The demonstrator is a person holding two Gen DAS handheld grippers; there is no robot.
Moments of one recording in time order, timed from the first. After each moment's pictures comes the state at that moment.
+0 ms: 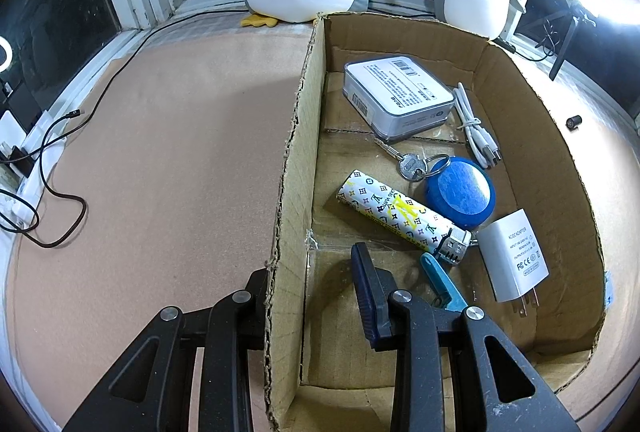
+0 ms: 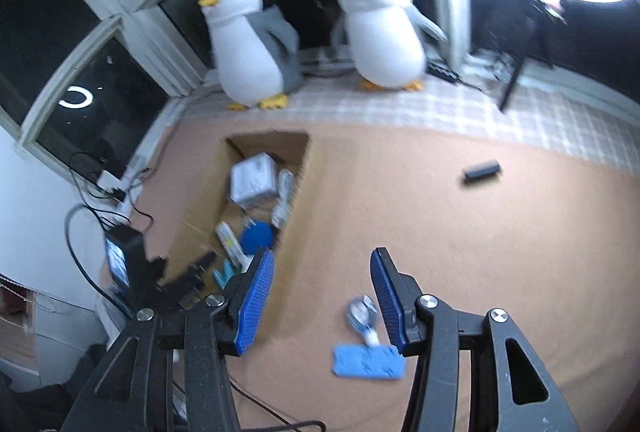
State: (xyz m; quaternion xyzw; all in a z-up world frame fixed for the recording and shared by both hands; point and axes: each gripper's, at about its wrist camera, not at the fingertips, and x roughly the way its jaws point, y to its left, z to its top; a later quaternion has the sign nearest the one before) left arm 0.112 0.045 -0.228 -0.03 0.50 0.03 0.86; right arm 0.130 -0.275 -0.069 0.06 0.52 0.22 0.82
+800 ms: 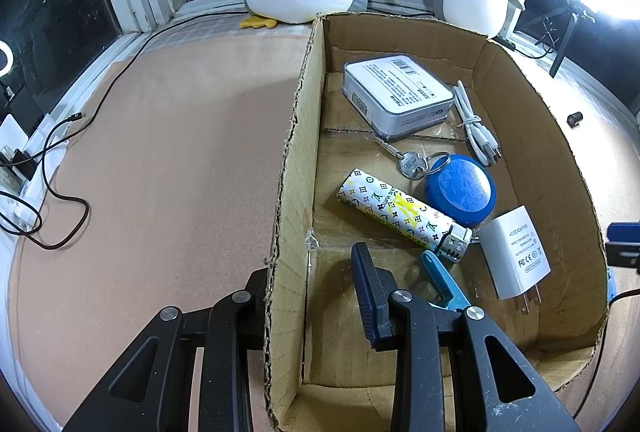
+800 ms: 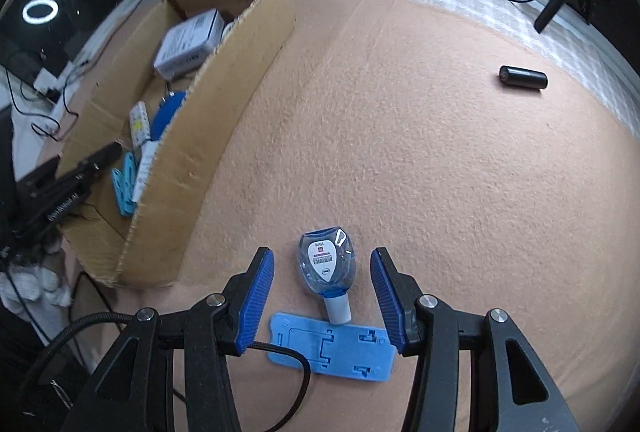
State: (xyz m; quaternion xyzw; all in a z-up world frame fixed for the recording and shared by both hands) left arm 0.109 0.041 -0.228 -0.02 0.50 0.03 0.86; right arm 0.137 -0.231 -0.194 -0.08 0.60 0.21 0.77
